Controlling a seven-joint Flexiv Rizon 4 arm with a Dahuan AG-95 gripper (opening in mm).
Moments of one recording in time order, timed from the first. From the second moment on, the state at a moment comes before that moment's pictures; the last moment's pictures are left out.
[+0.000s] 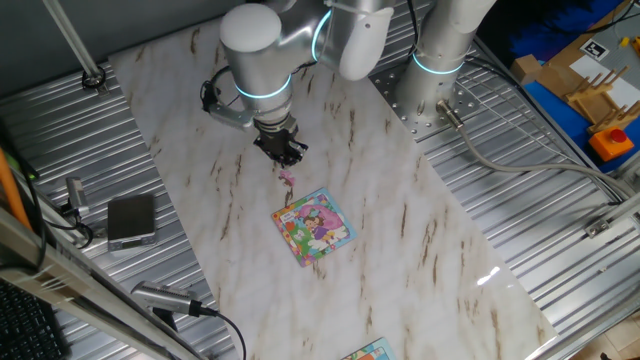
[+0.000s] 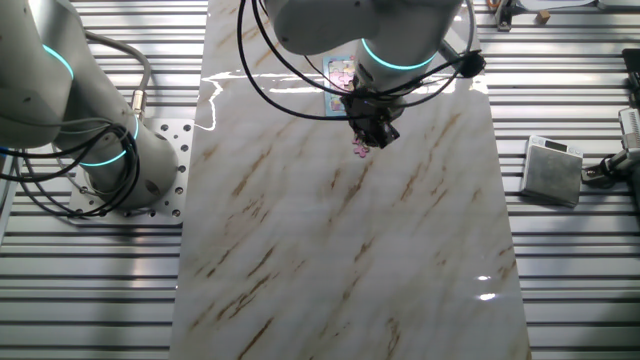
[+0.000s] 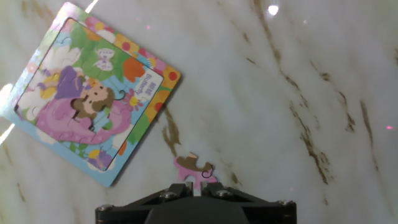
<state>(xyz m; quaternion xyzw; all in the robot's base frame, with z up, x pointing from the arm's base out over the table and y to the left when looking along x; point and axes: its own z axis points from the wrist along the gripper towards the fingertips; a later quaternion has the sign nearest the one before) 0.437 0.052 0.045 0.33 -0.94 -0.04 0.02</state>
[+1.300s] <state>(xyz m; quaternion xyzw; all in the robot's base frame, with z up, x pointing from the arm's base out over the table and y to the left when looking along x) 0.439 0.059 0.029 0.67 -0.74 -0.01 0.00</state>
